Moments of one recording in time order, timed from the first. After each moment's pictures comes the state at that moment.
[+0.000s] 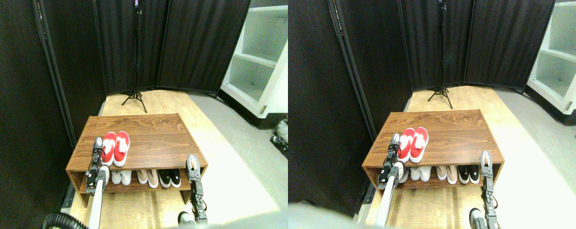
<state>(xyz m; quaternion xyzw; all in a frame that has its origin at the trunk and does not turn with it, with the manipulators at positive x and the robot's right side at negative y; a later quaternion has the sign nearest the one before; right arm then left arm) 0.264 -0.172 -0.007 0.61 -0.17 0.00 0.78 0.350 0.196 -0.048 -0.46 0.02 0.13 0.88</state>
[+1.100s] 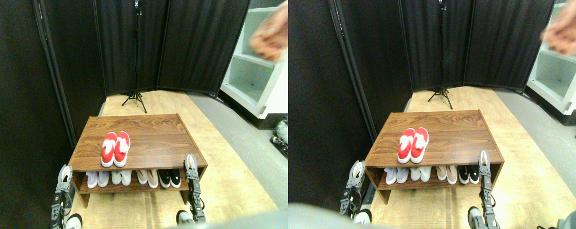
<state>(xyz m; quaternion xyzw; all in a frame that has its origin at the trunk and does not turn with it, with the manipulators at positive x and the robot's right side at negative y) 0.269 -0.167 -0.013 0.63 -0.14 -0.01 0.77 0.214 0.252 -0.005 -0.55 -0.08 0.10 0.83</state>
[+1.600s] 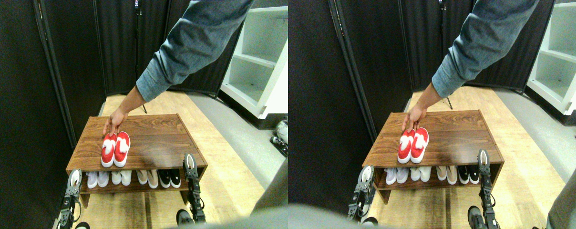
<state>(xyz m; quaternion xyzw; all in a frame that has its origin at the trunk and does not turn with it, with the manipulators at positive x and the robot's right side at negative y) 0.270 -0.166 -0.013 0.63 -0.14 -0.01 0.76 0.206 0.217 -0.005 -0.60 -0.03 0.09 0.80</state>
